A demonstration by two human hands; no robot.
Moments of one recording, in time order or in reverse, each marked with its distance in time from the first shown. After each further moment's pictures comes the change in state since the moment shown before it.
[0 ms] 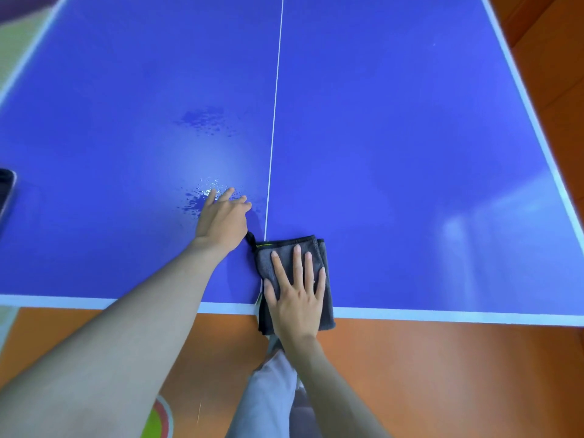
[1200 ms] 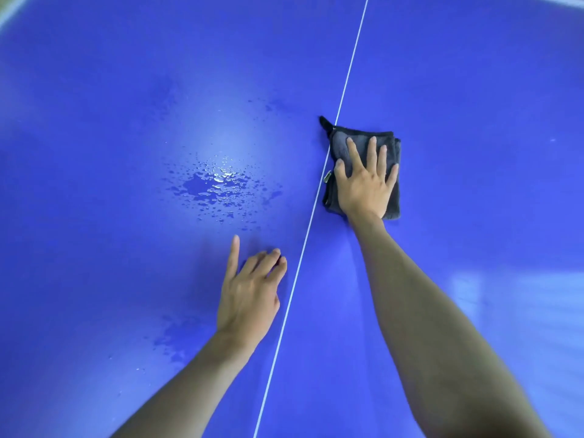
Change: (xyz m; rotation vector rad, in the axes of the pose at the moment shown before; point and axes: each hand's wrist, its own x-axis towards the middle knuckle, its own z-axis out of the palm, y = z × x) left_hand 0.165 -0.008 0.027 -0.115 0.393 -0.045; right_hand 0.547 -0.005 0.052 -0.035 -0.140 0.057
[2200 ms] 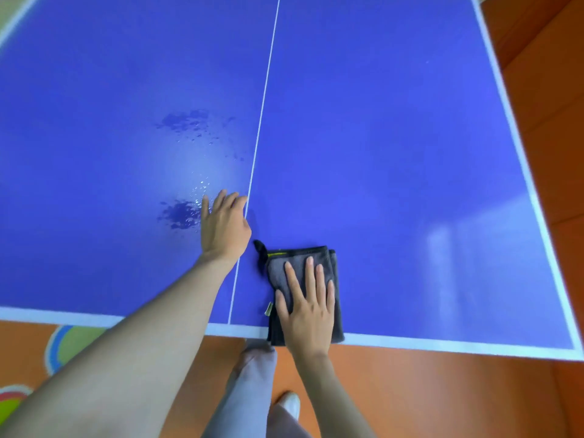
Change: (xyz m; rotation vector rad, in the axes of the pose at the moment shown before) left_hand -0.126 0.063 -0.055 -0.110 -0.111 -0.165; right_hand -0.523 0.109 -0.002 0.019 0.065 -0.040
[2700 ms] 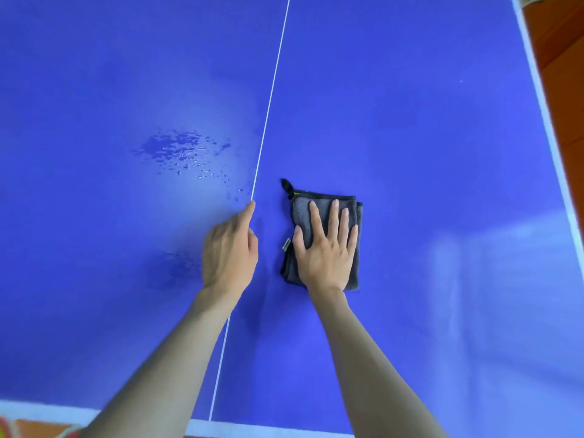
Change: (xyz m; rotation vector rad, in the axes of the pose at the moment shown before) left_hand 0.085 0.014 0.035 -0.069 0.137 -0.052; right_hand 0.259 -0.001 0.017 -0.038 0.028 0.083
